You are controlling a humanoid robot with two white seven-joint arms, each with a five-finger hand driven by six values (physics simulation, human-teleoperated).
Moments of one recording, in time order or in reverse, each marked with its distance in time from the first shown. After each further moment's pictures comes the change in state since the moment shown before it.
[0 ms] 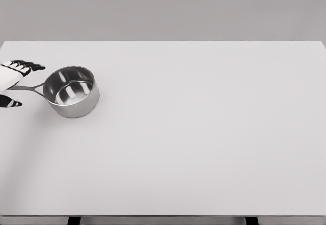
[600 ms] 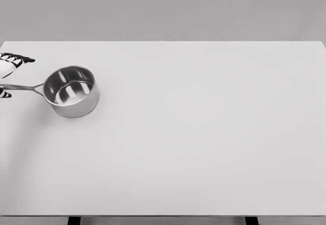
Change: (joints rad) left arm -0.167 -0.051 -0.002 0.184 -0.212 0.001 -0.018; right arm 0.000 0.000 0.000 0.000 0.000 0.000 0.000
